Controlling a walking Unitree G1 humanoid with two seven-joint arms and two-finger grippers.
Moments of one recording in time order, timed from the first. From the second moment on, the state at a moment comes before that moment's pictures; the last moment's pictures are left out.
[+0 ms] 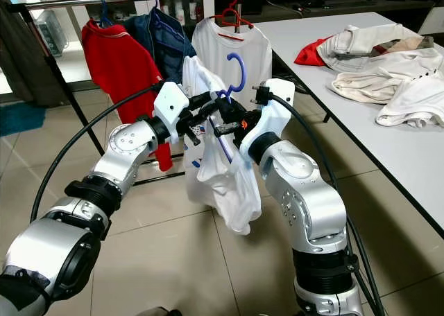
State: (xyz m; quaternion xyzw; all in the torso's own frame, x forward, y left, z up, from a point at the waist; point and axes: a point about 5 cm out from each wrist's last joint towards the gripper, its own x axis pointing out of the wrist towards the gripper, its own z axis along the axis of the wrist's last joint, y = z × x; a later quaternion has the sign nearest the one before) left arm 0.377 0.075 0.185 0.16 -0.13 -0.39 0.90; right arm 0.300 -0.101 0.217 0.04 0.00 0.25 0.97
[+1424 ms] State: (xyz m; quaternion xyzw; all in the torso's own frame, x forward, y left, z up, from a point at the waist) left arm 0.375 0.091 0.139 0.14 0.01 -0.31 0.94; right arm 0.271 -0.109 0.139 -0.07 0.21 0.26 0.94
